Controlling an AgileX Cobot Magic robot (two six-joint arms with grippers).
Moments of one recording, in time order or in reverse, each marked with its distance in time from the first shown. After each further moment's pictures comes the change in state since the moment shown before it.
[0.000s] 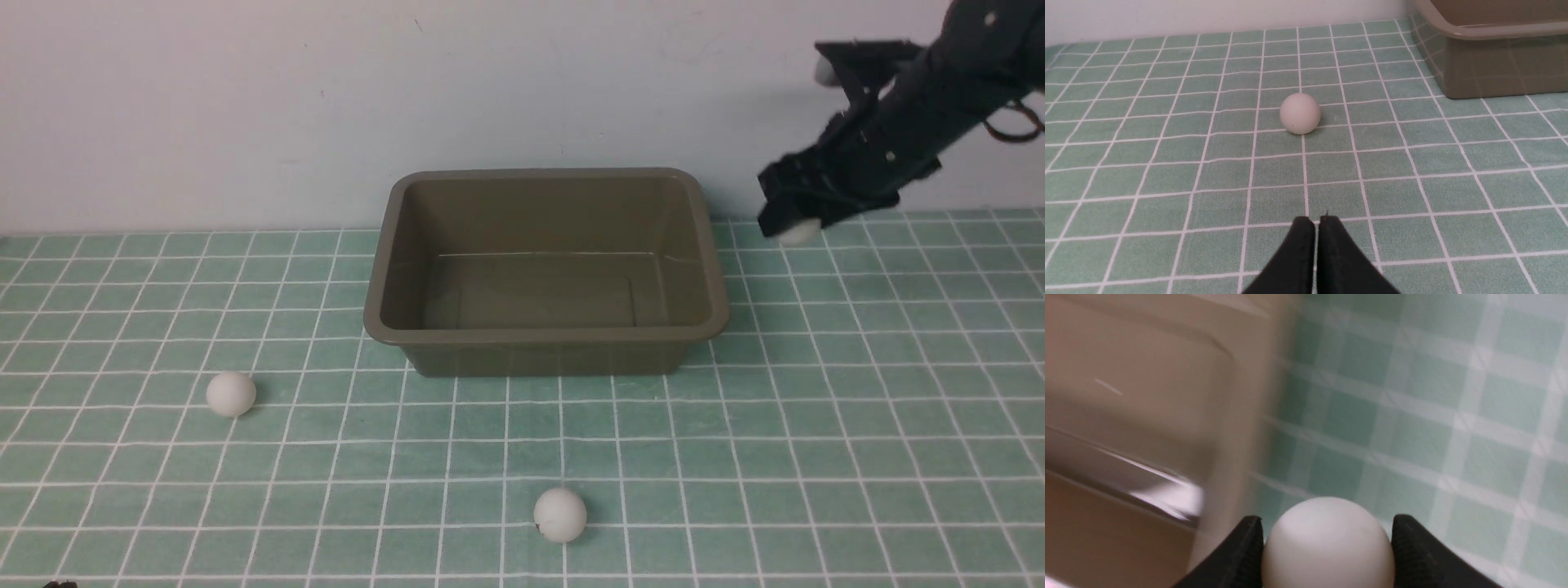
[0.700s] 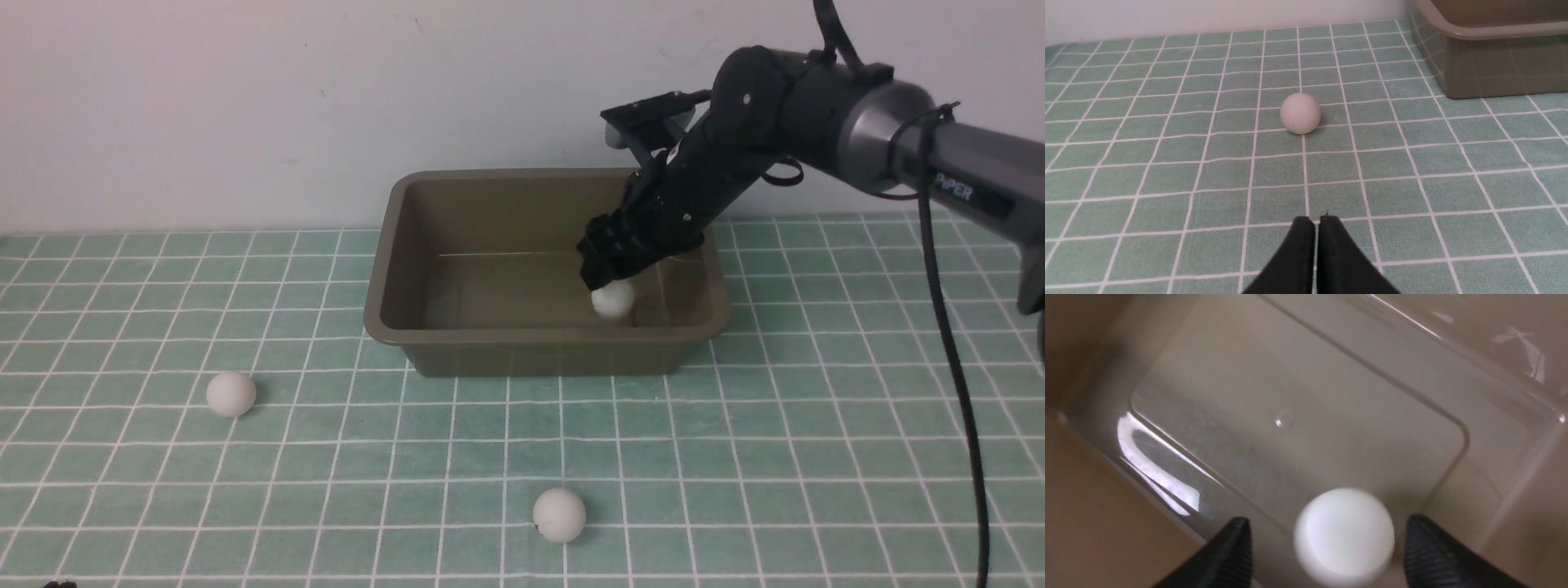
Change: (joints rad) right arm 0.255 0.220 -0.174 0.042 -0.082 -0.080; left arm 0.000 0.000 0.000 0.000 0.000 0.000
